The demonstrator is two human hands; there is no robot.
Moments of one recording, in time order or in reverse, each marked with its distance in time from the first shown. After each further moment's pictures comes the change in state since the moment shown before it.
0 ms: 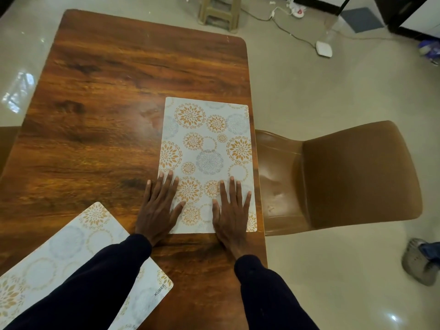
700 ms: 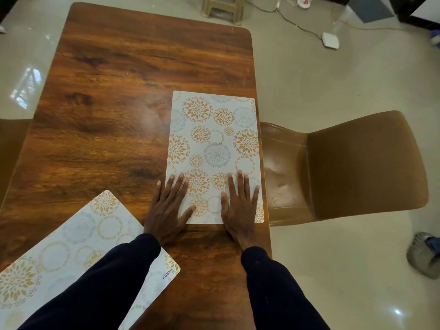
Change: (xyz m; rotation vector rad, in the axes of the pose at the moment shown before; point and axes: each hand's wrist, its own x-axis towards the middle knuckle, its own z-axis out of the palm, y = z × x) left_hand -0.030 0.014 -0.002 0.000 -0.038 0.035; right_hand -0.012 0.005 -0.006 -0.001 -0.002 0.016
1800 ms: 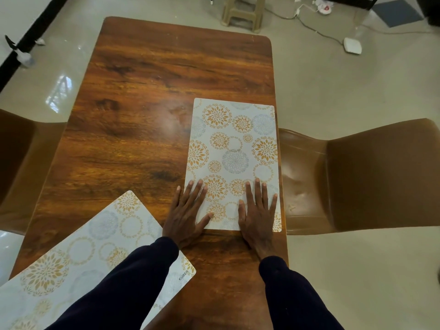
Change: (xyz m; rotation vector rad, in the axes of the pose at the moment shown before) left_hand -0.008 0.004 -0.003 -0.010 -0.048 -0.008; right_hand -0.006 0.003 0.000 -0.001 -0.026 -0.016
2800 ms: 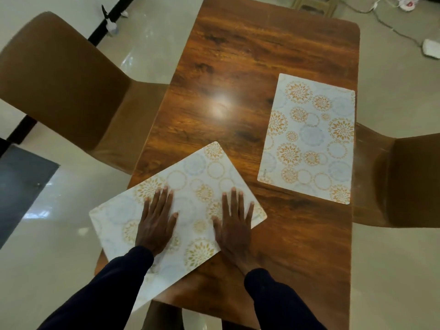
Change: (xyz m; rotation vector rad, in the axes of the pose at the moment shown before) left_hand -0.312 -0.138 -0.085 0.011 0.000 -0.435; right_hand -0.194 -0.240 0.043 0.021 -0.216 -0.314
